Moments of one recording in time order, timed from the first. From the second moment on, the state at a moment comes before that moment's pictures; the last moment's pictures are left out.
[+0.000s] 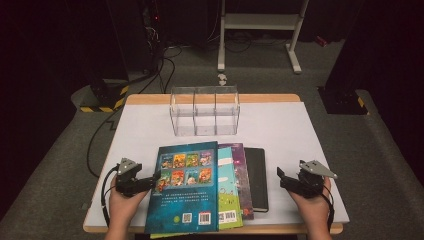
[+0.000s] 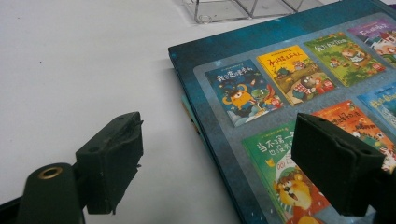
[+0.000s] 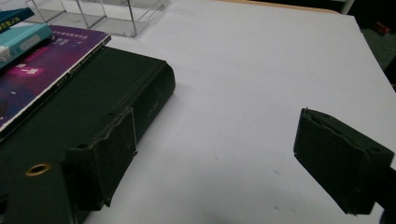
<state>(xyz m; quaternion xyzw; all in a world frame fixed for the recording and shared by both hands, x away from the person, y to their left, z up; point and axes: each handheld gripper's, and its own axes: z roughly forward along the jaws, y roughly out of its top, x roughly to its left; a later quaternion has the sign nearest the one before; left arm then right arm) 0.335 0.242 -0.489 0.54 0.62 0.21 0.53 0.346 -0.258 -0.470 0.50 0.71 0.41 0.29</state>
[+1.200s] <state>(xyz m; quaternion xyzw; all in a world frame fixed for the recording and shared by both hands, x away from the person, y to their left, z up) 0.309 0.233 -0.498 0.56 0.63 0.16 0.52 0.353 -0.204 -0.455 0.43 0.74 0.43 0.28</state>
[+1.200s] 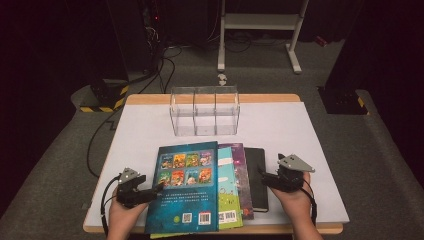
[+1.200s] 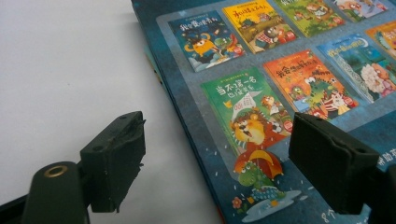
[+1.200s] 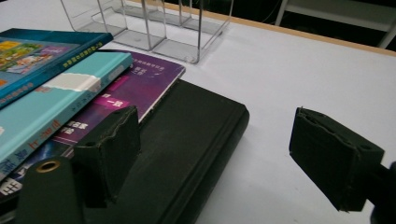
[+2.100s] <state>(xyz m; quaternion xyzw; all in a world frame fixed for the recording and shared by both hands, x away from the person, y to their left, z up) 0.306 0.225 -0.503 0.56 0.63 0.11 0.53 0.344 -0.172 -0.455 0.39 0.77 0.44 0.25</state>
